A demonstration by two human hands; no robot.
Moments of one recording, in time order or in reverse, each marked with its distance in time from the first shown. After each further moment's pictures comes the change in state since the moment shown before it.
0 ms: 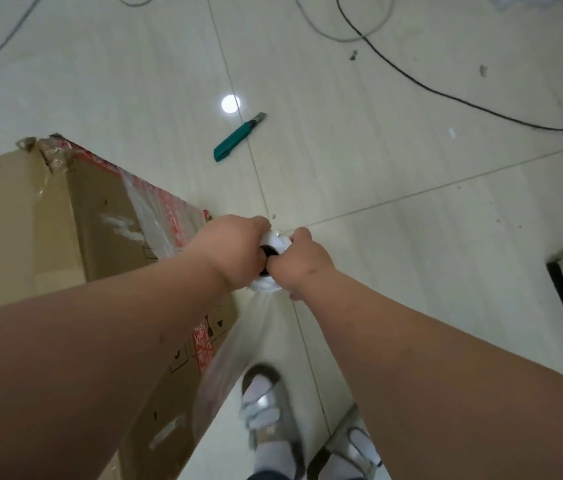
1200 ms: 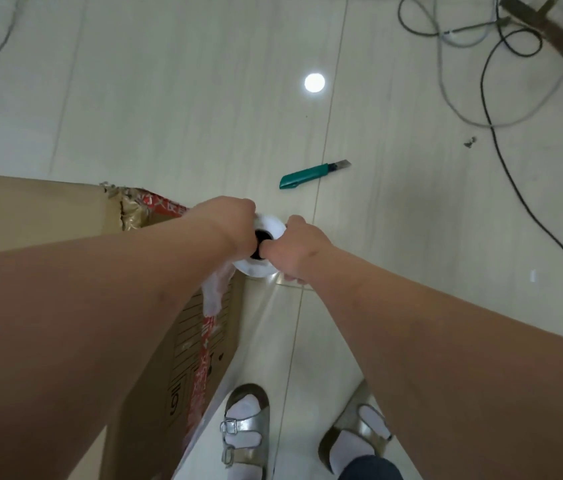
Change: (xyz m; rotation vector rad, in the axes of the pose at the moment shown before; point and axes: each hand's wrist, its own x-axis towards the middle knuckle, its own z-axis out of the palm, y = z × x) left_hand 0.086 -0.121 -0.084 -0.228 -0.264 -0.542; right_hand 0.102 -0.184 -0.007 -0.494 -0.318 -0.129
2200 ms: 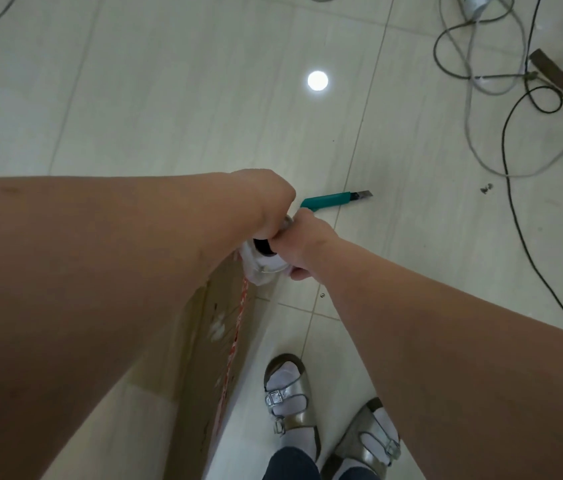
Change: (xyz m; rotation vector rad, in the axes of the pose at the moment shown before) left_hand 0.046 -0.051 -0.082 0.265 -0.028 0.238; right_hand 0.041 -0.103 -0.002 -0.042 0.016 0.116
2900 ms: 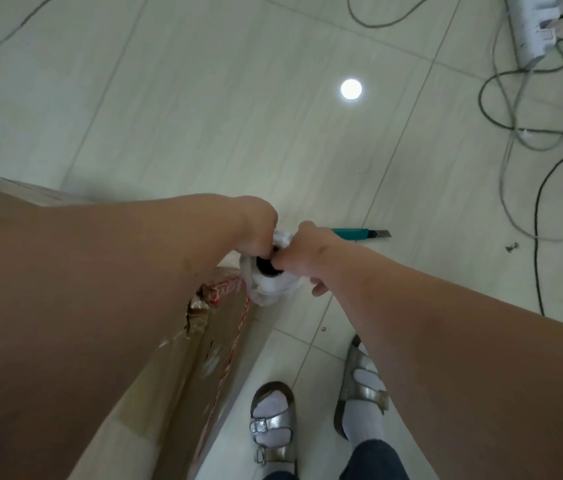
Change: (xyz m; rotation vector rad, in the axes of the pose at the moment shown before) left_hand 0.023 -0.055 -0.001 -0.406 -0.203 -0.109; right_hand 0.027 -0.058 -0.035 -0.494 -0.152 -0.044
